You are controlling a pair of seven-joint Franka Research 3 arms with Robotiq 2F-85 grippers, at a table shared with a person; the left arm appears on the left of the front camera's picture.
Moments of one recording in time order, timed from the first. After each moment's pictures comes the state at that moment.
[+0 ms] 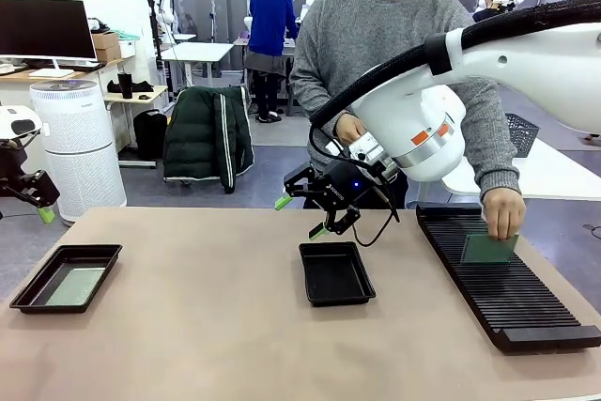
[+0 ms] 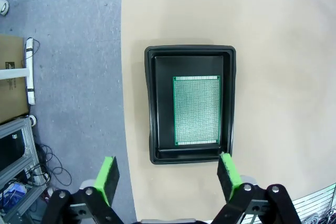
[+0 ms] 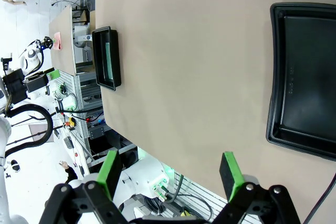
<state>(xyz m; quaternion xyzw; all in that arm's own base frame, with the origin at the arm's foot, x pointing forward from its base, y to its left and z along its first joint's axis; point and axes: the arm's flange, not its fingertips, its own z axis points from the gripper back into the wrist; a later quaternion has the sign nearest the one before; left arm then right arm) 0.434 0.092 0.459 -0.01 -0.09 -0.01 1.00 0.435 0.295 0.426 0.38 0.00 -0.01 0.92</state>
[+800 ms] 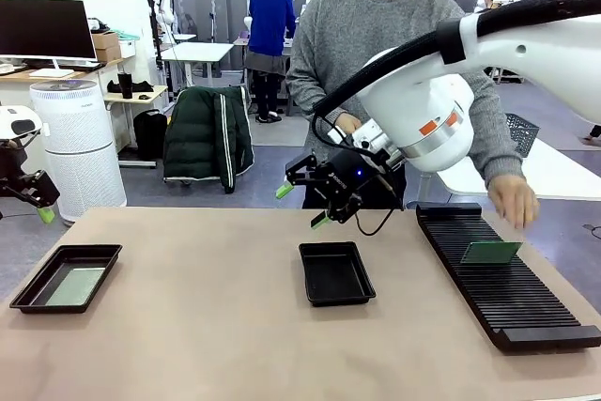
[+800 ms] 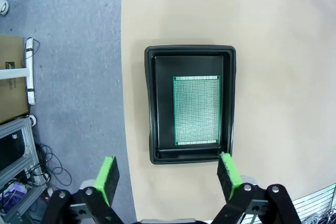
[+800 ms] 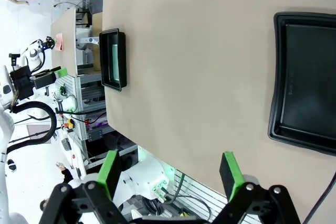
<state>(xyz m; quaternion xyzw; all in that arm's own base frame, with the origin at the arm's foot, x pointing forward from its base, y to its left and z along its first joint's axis) 0.434 0.092 0.459 -0.01 -0.09 -0.01 1.00 0.427 0.292 0.457 0.38 -0.03 0.00 0.93</state>
